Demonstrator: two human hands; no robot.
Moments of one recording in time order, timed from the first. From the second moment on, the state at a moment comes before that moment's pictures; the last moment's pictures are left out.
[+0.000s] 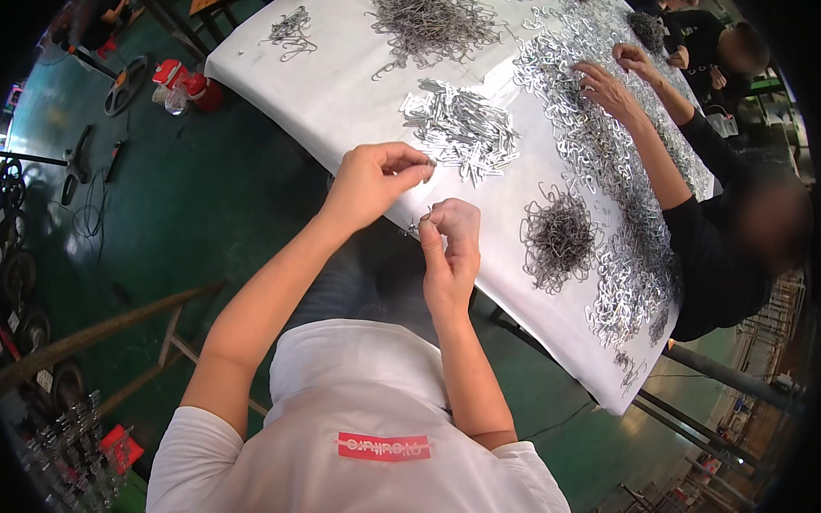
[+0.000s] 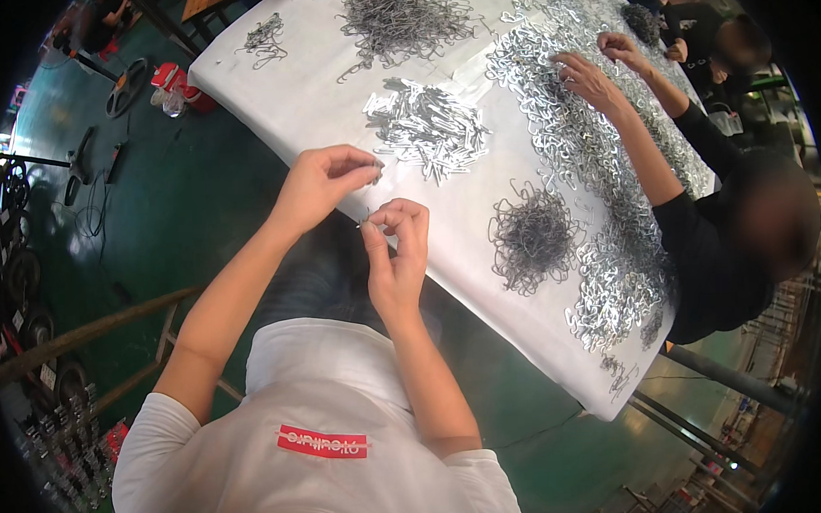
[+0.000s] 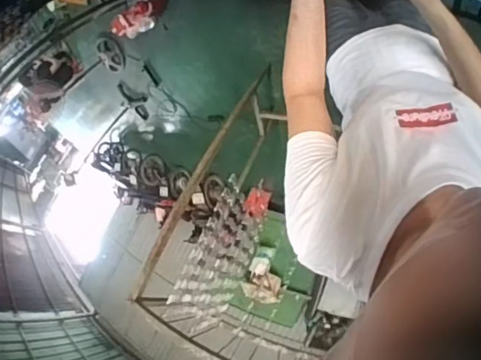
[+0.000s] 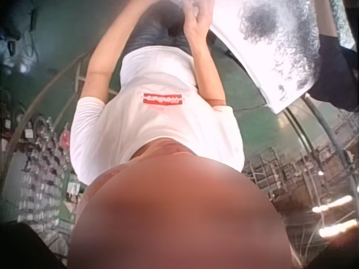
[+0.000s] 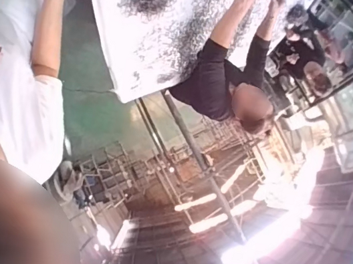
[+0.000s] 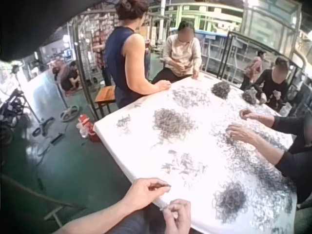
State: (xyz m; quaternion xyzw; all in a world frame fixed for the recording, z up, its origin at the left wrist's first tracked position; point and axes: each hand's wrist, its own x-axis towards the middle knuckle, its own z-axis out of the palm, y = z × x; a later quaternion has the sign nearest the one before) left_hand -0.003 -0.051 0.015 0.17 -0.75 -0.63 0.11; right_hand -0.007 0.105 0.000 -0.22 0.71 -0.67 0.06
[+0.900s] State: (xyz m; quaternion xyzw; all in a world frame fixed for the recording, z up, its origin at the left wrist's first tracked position) left_hand 0.063 -0.061 0.027 0.11 -0.78 -0.56 0.26; right_hand -0.240 -0.044 -0.013 -0.59 0.79 -0.11 -0.14
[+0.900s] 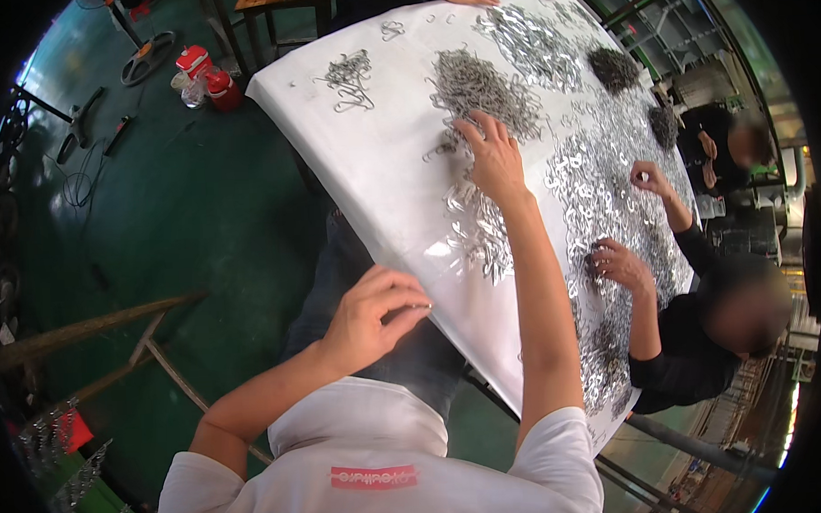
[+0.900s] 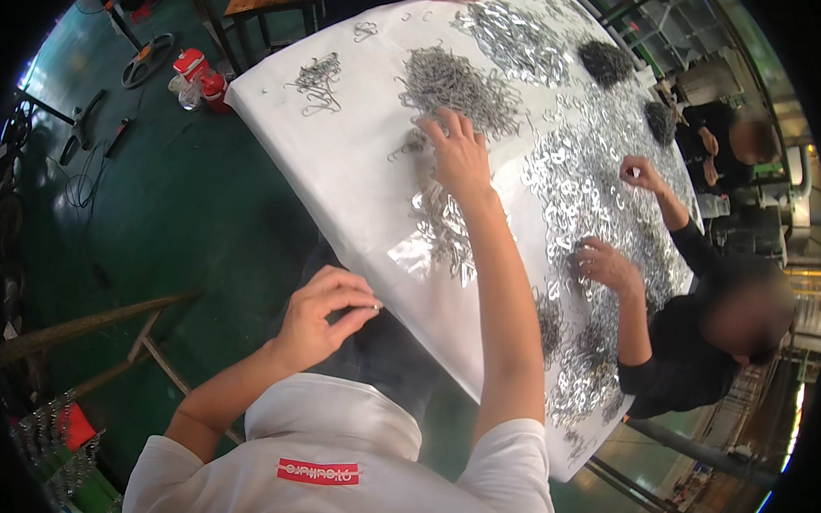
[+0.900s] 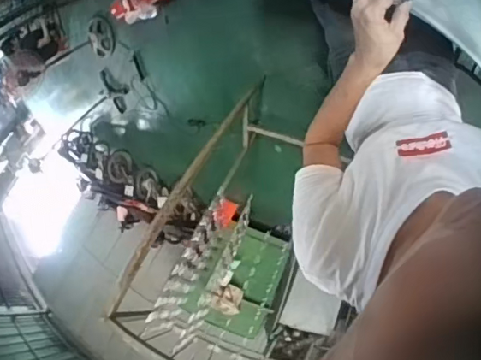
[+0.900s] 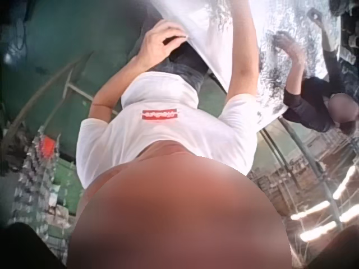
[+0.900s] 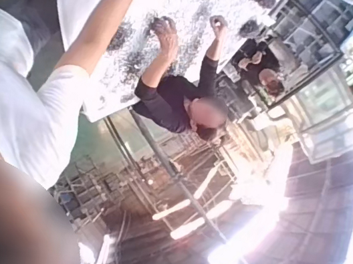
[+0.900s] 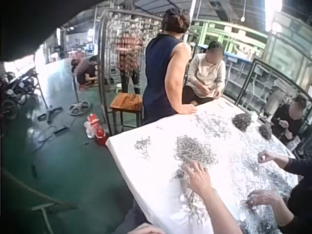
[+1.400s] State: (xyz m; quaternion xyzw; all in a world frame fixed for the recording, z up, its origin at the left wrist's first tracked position) left_hand 0.054 -0.072 0.008 0.12 -0.75 -0.60 0.23; right_hand -0.275 -0.101 -0.002 -0.64 0.73 -0.24 -0.03
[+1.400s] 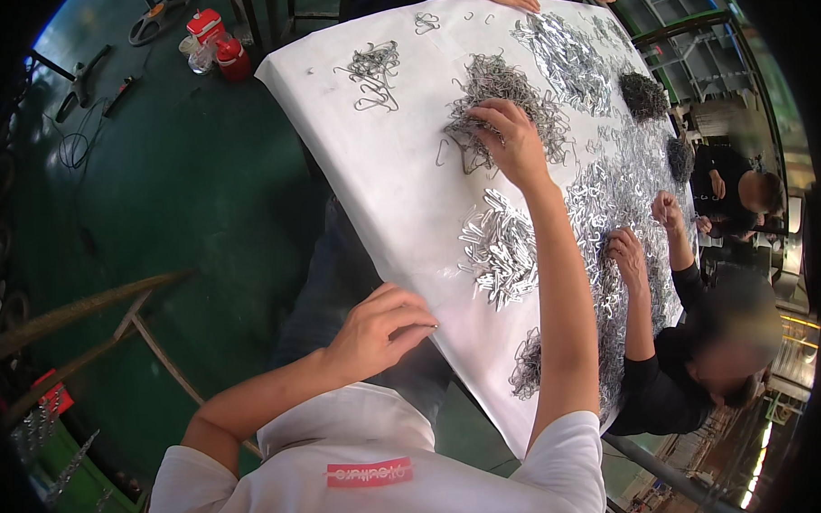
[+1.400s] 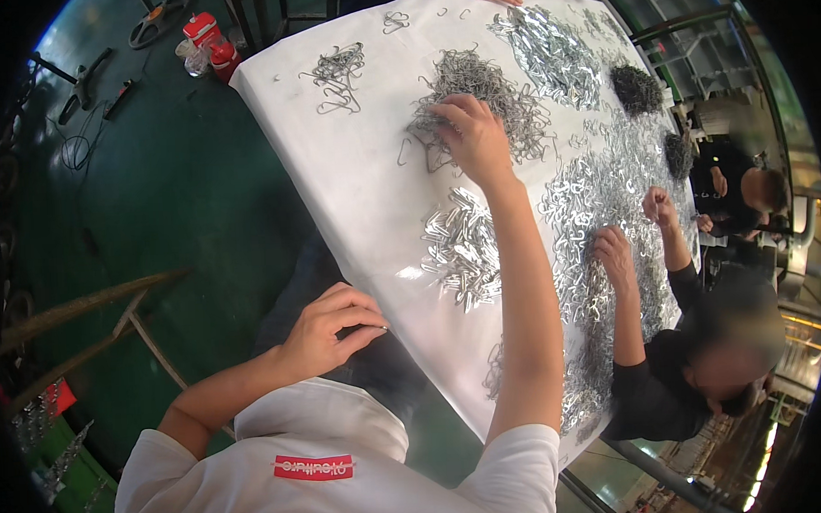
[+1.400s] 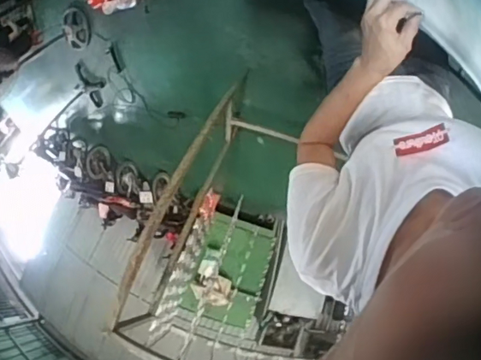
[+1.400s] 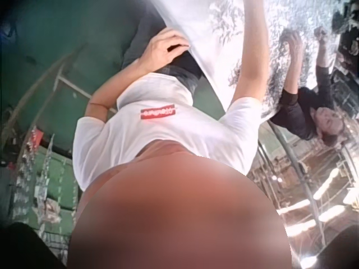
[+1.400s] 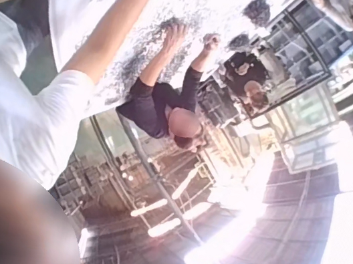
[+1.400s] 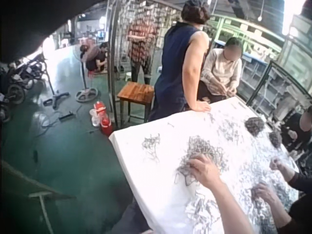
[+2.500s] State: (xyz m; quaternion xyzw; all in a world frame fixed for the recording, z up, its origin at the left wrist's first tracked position) left_hand 0.067 -0.053 0.007 0.13 -0.75 -0.58 0.28; right_hand -0.187 -0.114 -0.025 -0.52 0.85 -0.11 0.03
